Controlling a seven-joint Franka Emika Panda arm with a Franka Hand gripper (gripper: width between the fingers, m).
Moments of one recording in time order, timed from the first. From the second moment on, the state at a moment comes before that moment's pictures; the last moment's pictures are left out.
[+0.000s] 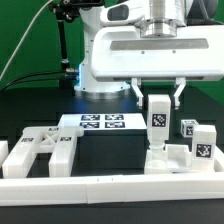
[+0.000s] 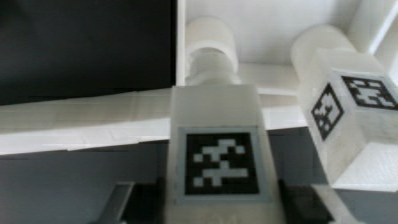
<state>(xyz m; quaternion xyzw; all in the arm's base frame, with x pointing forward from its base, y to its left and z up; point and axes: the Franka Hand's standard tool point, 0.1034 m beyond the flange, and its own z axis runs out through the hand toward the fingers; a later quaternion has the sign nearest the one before) 0.613 0.046 0.111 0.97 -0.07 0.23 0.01</state>
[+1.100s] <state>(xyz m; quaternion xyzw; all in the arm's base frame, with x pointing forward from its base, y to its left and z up) 0.618 0.049 0.081 0.97 -0.05 0.24 0.03</state>
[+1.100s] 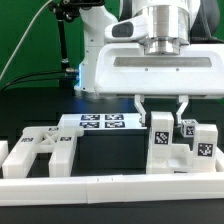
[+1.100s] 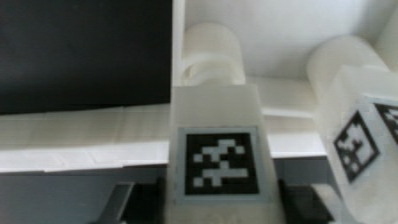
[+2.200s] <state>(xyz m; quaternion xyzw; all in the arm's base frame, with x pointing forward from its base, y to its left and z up) 0.622 0.048 0.079 0.96 -0.05 0.28 0.03</state>
